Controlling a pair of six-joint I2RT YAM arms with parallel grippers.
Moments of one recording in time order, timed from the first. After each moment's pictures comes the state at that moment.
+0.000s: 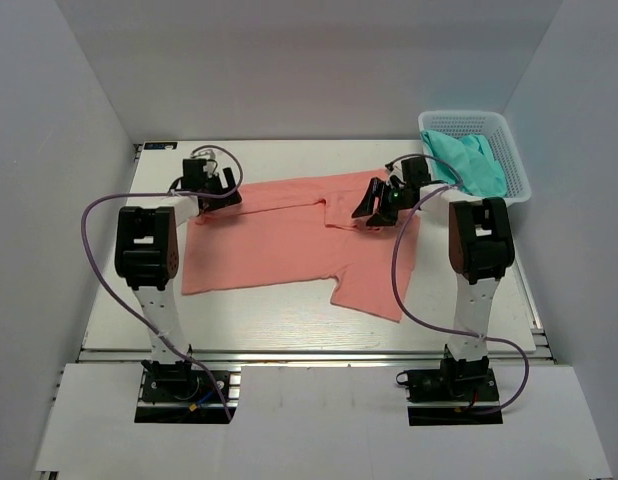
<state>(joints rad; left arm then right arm) -0.03 2.01 1.27 -0.02 0.11 -0.28 0.18 2.09 1.37 -0.28 -0.65 0.42</state>
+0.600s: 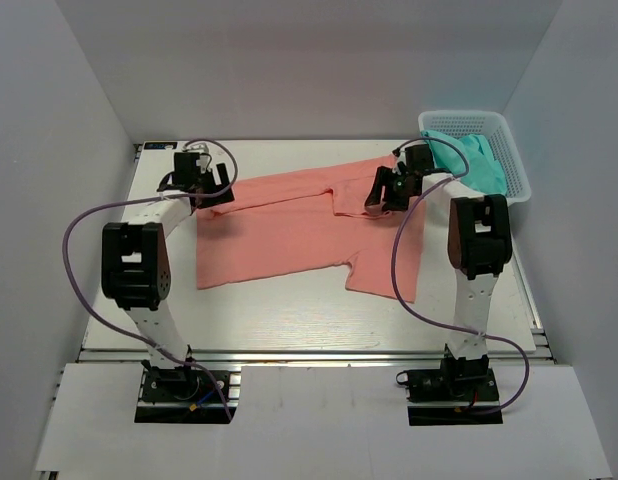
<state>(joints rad) -0.03 1.88 1.29 -0.17 0.07 -0.22 0.15 2.17 1.59 -0.36 -0.40 0.28</state>
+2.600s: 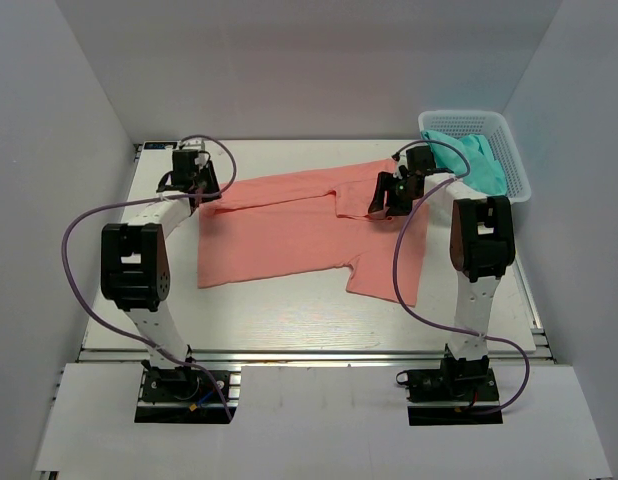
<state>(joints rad) -0.03 1.84 1.26 -0.10 -0.05 -0.19 0.15 2.13 1.56 -0.45 -0.39 0.21</state>
